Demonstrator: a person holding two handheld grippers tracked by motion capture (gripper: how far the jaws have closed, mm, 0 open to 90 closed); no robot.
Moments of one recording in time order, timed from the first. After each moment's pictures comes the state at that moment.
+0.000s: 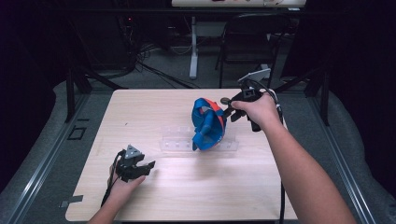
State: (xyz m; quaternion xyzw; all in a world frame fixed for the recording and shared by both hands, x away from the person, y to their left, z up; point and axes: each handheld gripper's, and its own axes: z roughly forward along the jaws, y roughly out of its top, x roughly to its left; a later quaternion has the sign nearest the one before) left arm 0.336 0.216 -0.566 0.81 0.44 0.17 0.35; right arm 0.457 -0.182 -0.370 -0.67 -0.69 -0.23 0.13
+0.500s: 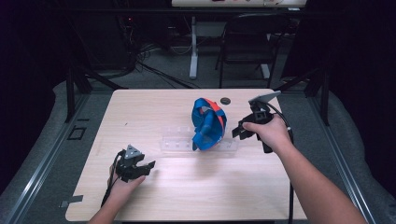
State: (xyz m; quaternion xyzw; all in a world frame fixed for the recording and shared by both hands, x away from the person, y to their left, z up) left arm 0.336 0.215 -0.566 0.81 0.44 0.17 0.35; right arm 0.420 -0.216 -0.421 -0.67 -0.69 -0.24 0.15
